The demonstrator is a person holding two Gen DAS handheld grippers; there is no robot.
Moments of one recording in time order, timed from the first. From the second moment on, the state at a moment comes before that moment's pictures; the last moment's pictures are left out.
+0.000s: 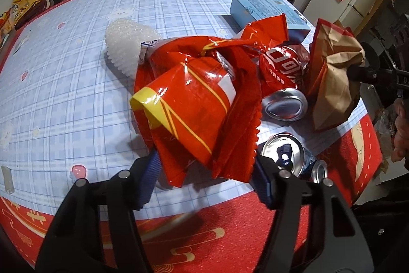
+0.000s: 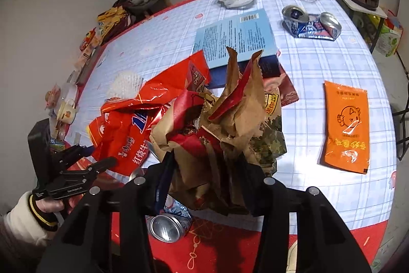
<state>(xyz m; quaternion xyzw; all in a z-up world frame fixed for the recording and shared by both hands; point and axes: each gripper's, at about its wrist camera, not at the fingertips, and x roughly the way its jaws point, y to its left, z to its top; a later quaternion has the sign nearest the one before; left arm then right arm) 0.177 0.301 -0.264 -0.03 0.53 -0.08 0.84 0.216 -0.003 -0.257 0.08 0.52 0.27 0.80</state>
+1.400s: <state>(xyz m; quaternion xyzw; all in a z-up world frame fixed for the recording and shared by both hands) 0.218 0.287 -0.276 -0.03 0.53 -0.10 0.84 0.207 -0.027 -0.253 0.10 0.52 0.24 0.82</state>
